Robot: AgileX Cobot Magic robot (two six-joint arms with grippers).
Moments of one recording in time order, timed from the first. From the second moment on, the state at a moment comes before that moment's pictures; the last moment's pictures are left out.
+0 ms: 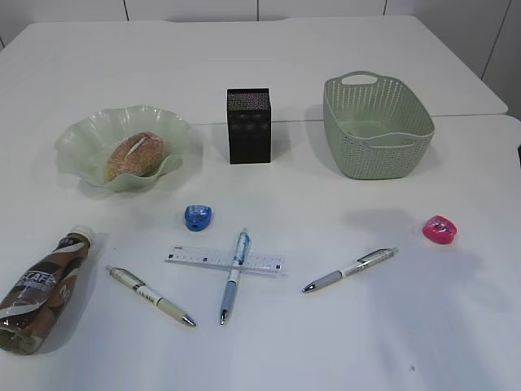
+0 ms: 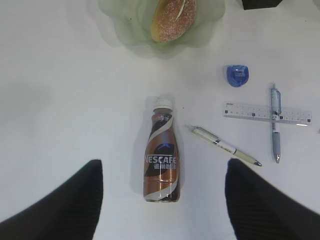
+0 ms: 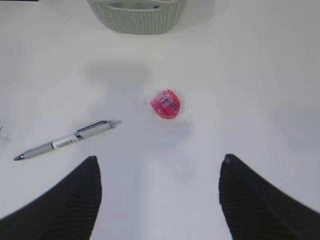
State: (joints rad) left arm -0.05 1.23 -1.42 -0.13 1.26 0.00; right arm 0.07 1.15 -0.97 -0.05 0.84 0.06
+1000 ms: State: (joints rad) left arm -0.19 1.50 -1.42 -0.09 1.25 0.00; right arm 0.07 0.64 -0.54 -0.04 0.93 0.06
